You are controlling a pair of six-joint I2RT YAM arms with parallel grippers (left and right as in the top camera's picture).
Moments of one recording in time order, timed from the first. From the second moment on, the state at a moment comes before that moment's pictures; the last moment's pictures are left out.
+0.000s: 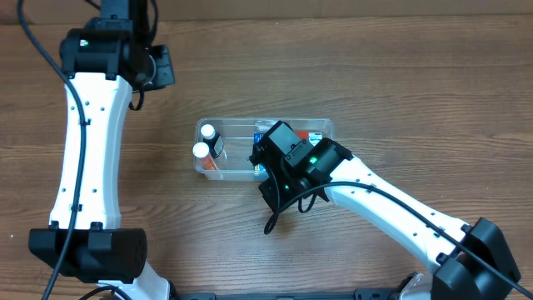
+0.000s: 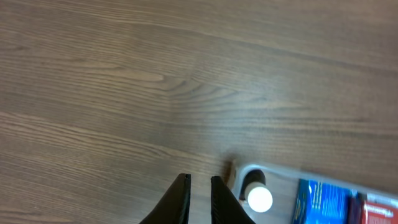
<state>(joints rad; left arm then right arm) -0.05 1.81 2.02 -1.30 -0.11 -0.26 0.78 1.65 1.24 -0.89 -0.26 0.18</state>
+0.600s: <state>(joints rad) -0.03 1.81 2.02 -1.26 -0.11 -0.28 0.75 1.74 1.20 -0.81 -0.16 0.18</state>
